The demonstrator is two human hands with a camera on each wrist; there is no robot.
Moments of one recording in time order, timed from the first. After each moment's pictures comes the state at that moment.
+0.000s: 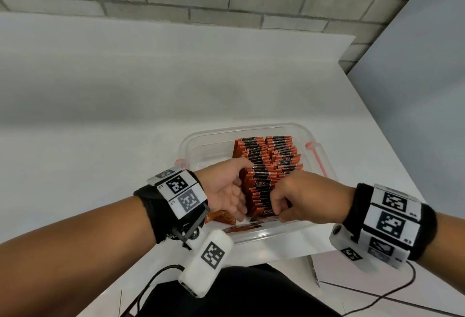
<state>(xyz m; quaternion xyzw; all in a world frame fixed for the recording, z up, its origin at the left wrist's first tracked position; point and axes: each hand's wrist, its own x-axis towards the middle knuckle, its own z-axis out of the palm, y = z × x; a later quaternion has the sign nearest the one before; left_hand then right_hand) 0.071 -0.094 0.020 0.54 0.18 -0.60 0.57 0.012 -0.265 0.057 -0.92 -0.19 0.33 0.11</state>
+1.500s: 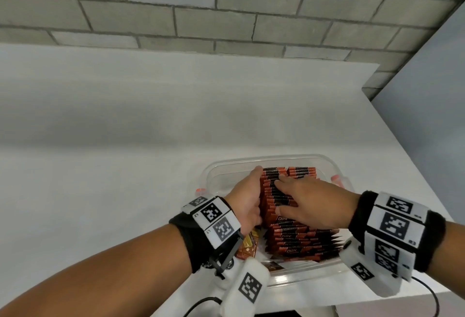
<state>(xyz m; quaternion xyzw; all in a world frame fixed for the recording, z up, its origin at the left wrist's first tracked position) 0.084 -0.109 0.025 0.51 0.21 -0.47 0.69 0.063 -0.248 0.058 -0.94 -0.13 0.31 0.03</state>
